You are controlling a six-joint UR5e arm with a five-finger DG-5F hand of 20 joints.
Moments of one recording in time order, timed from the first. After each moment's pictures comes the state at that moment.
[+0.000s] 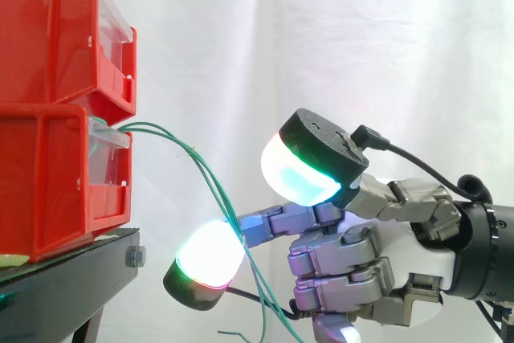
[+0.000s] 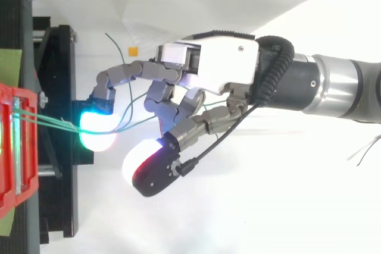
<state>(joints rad) 0.10 -2.37 -1.29 -2.49 -1.42 -0.14</state>
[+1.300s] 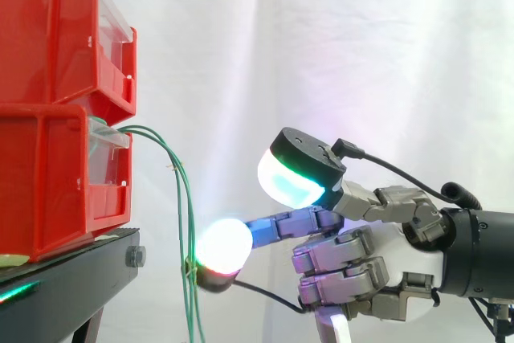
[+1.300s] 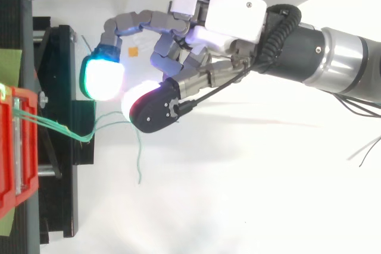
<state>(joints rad) 0.07 -2.37 -1.29 -2.52 -1.36 -0.08</state>
